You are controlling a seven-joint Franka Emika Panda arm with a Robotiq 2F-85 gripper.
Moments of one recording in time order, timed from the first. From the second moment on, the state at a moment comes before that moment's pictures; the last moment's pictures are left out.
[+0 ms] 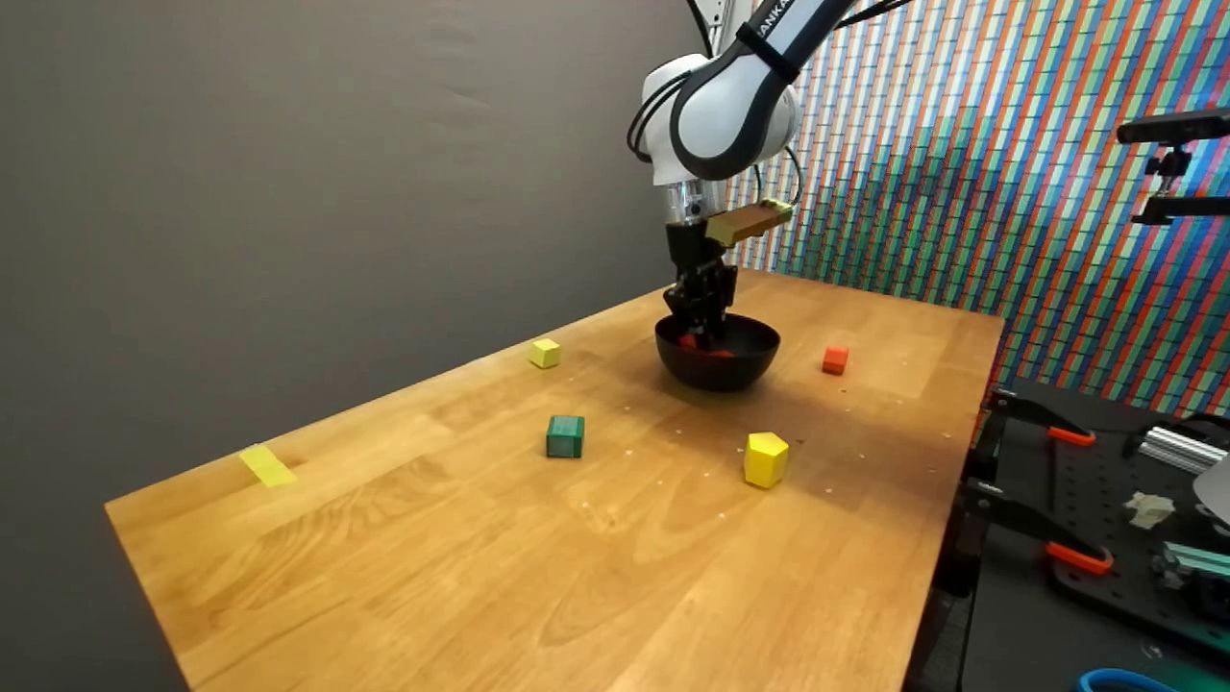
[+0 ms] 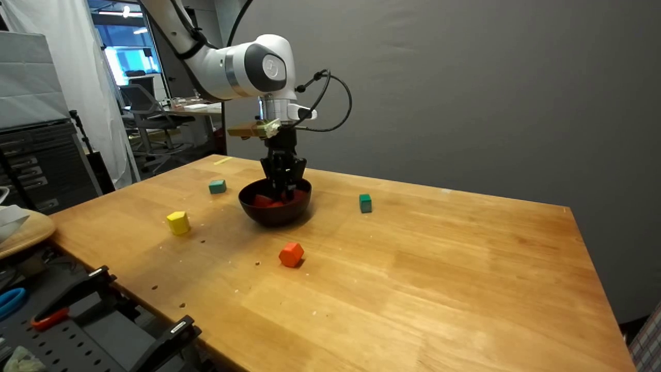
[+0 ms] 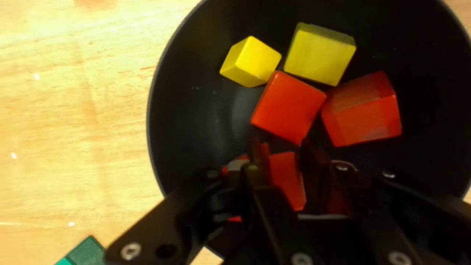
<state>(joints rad) 0.11 0.56 -0.05 -1.95 -0.10 2.30 0.23</state>
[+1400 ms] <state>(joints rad) 0.05 0.59 -0.06 -1.77 -0.14 2.41 0.19</state>
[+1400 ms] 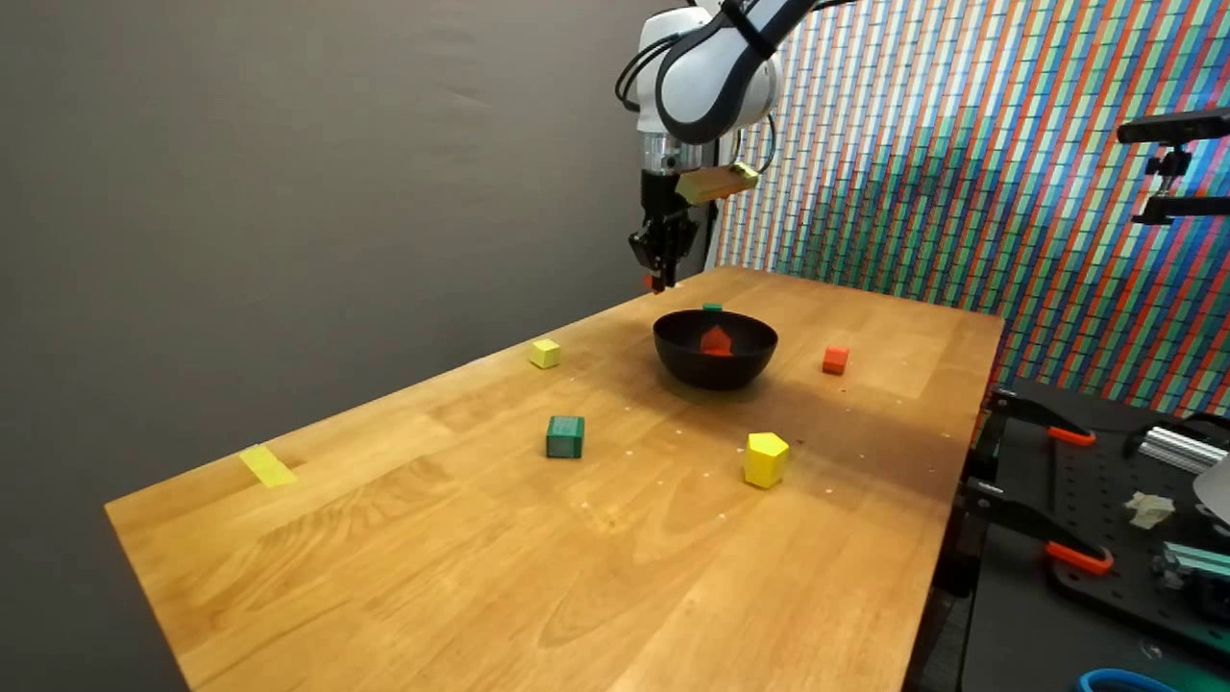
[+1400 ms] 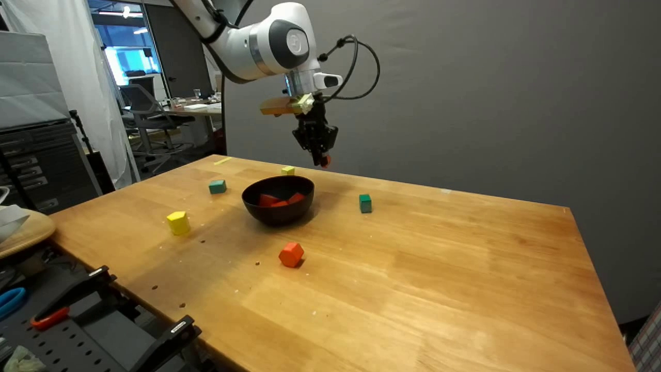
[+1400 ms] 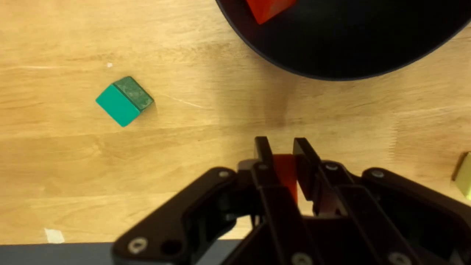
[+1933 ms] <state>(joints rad) 0.05 0.85 -0.05 -1.47 -0.13 2.26 0.13</state>
